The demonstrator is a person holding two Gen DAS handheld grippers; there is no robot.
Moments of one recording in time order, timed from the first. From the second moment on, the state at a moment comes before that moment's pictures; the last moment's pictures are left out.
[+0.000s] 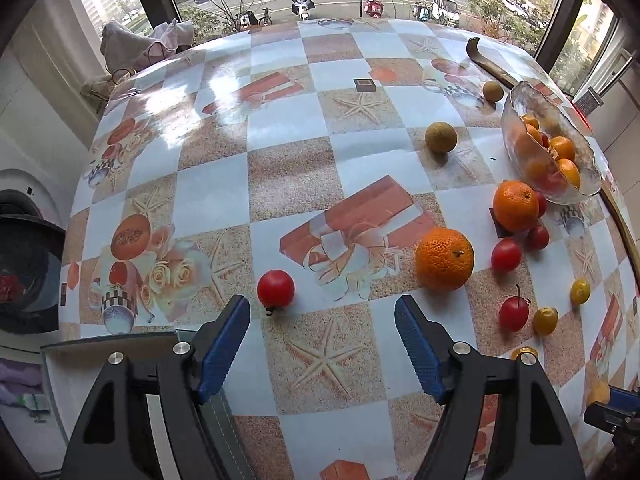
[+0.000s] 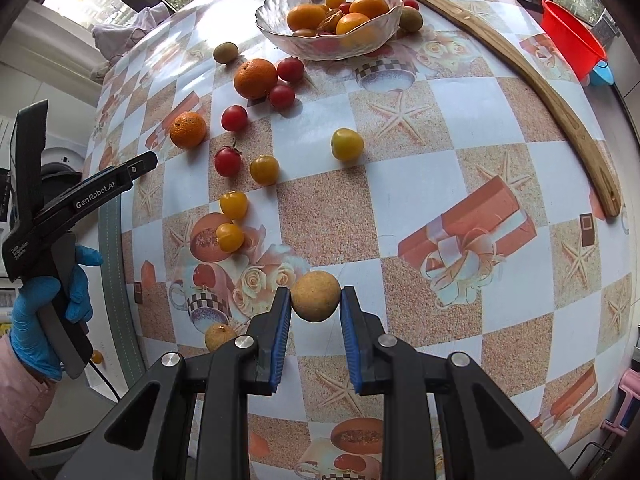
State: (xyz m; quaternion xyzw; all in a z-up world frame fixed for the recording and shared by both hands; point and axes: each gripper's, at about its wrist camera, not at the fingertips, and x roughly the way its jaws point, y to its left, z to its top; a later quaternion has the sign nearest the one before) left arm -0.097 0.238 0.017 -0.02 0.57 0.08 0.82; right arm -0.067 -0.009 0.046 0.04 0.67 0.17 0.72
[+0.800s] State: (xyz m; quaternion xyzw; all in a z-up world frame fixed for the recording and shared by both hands) left arm -0.101 0.236 0.005 -0.06 0.59 0.02 0.81; right arm -0.070 -0.018 0.041 0.07 0.67 0.17 0.72
